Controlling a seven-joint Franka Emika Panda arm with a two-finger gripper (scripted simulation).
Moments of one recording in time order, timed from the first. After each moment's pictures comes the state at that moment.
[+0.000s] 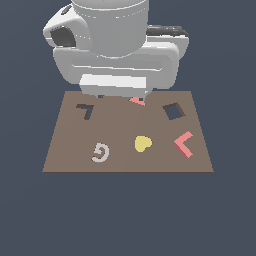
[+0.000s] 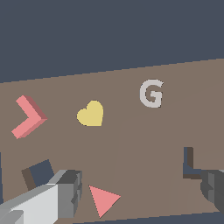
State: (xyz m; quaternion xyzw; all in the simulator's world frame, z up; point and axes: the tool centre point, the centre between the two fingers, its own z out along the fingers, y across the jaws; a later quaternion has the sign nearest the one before) arm 0.008 -0.016 0.181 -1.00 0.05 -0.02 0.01
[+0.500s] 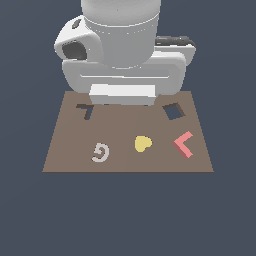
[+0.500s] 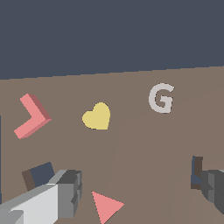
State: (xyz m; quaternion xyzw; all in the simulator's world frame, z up) arm 0.018 -0.004 0.172 -1.00 0.03 -0.02 0.01
